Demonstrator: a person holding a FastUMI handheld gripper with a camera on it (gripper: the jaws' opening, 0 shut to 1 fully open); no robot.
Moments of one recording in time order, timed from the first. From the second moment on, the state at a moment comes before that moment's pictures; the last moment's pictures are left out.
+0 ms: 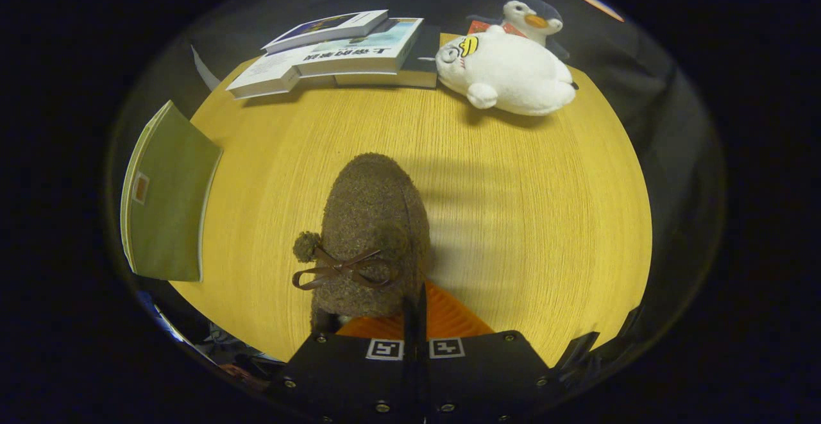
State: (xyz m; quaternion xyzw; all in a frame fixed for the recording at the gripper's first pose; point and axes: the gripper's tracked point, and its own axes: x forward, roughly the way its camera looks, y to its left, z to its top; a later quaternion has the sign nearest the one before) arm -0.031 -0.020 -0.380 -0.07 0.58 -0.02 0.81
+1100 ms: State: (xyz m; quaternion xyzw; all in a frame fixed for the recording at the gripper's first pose) arm 0.027 0.184 -0.267 -0.10 0.53 0.16 0.82
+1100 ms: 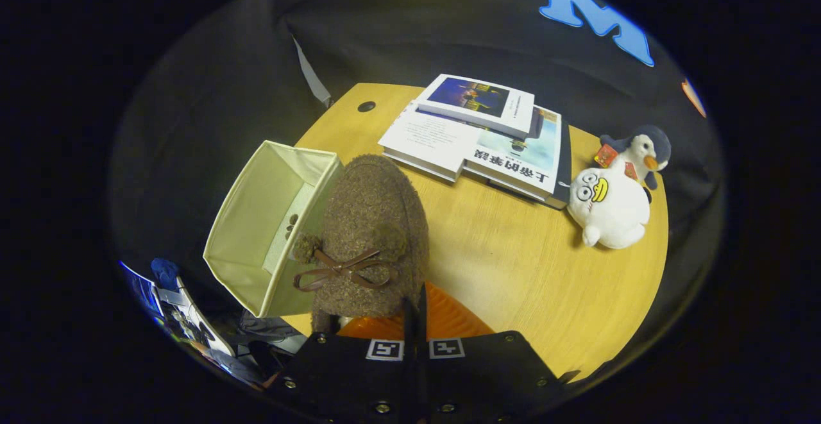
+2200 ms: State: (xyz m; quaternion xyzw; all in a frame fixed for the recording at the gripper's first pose) arm 0.039 0.382 -0.285 -0.12 0.56 0.27 0.78
